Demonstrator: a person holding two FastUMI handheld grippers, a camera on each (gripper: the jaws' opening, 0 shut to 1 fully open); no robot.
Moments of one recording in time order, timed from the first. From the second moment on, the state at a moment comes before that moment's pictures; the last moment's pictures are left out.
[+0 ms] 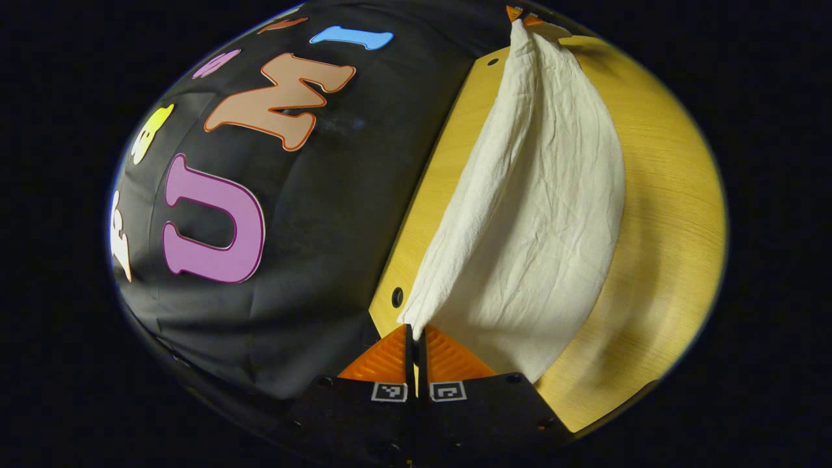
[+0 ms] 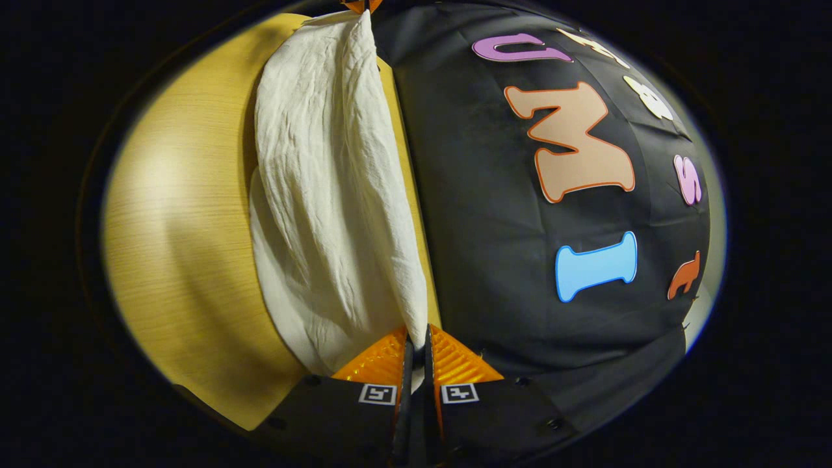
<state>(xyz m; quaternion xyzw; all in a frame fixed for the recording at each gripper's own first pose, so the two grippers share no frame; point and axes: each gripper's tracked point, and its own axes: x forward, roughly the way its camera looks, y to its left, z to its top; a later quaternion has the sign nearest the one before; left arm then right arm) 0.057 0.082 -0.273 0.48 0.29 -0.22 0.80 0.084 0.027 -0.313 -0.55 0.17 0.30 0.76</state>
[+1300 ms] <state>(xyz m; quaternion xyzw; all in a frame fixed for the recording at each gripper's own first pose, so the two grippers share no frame) 0.181 0.040 -0.353 0.32 0.24 -0.21 0.89 0.173 0.059 -0.365 -0.41 0.28 0.16 0.86</state>
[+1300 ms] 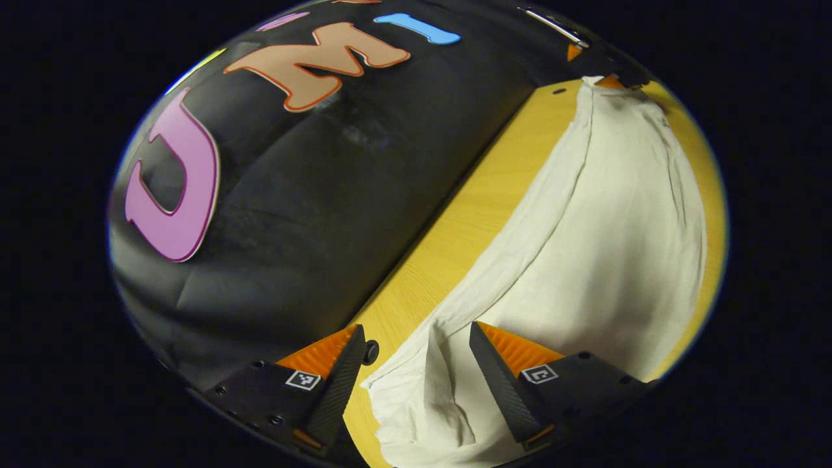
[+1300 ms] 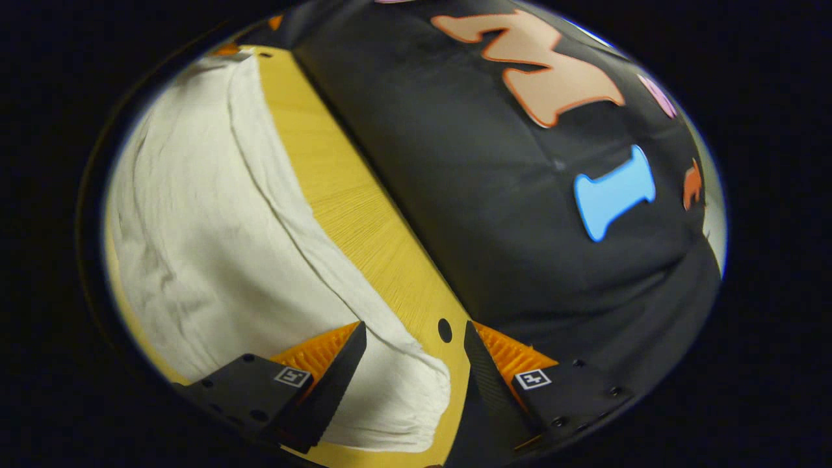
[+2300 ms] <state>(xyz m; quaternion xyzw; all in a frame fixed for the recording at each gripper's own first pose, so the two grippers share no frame) 0.094 -0.073 -0.200 0.06 0.21 -0.17 0.96 0.076 -0.102 -0.417 0.12 0.43 -0.12 0.89</state>
